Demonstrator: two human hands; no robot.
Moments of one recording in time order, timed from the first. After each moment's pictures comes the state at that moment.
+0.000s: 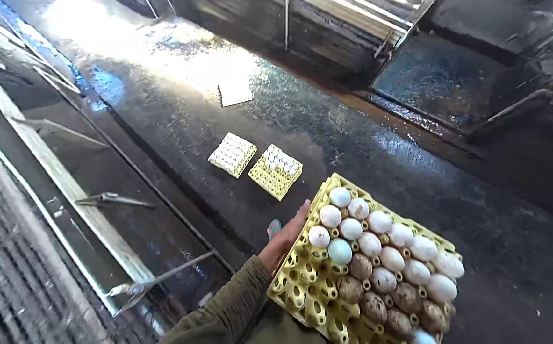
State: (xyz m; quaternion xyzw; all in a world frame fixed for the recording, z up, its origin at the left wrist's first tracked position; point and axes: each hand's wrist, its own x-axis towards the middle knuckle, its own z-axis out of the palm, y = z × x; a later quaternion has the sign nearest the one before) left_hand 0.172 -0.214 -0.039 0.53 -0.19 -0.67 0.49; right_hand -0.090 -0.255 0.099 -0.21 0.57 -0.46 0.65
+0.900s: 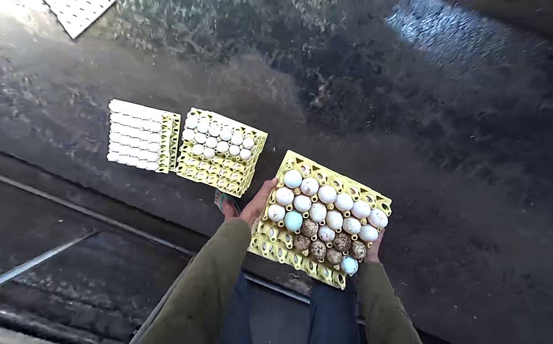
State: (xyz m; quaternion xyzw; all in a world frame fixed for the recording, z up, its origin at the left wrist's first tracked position) left_hand 0.249 -0.482 -0.510 0.59 -0.01 -0.75 0.31; right_hand -0.088 -0.480 -0.526 -0.09 0.67 -0.37 0.64
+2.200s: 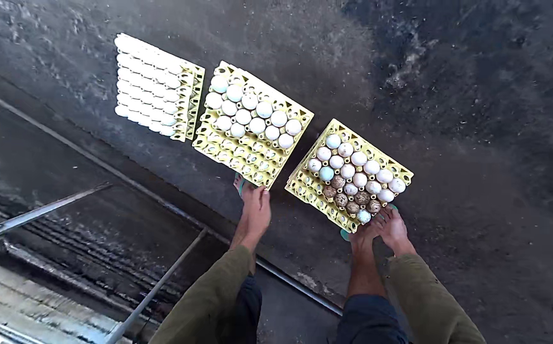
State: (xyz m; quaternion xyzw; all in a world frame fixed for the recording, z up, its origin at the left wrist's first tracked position) left_hand 0.310 -0.332 -0.656 0.86 -0.09 -0.45 0.22; right_hand -0.060 -0.511 -0.727 -0.07 0.80 -0.02 0.59
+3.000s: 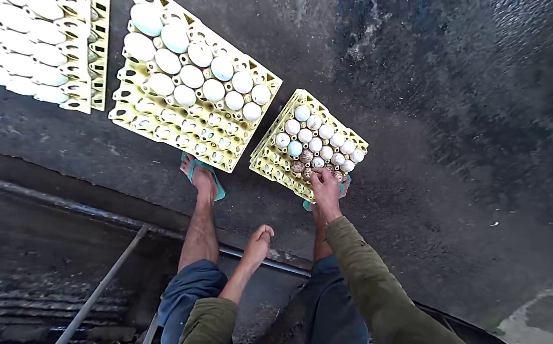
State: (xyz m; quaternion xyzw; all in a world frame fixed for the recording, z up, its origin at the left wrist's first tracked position) left_hand 0.211 -0.265 -0.607 0.62 0.11 -0.75 0.22; right_hand 0.099 -0.486 -0.658 -0.56 0.69 0.12 0.45
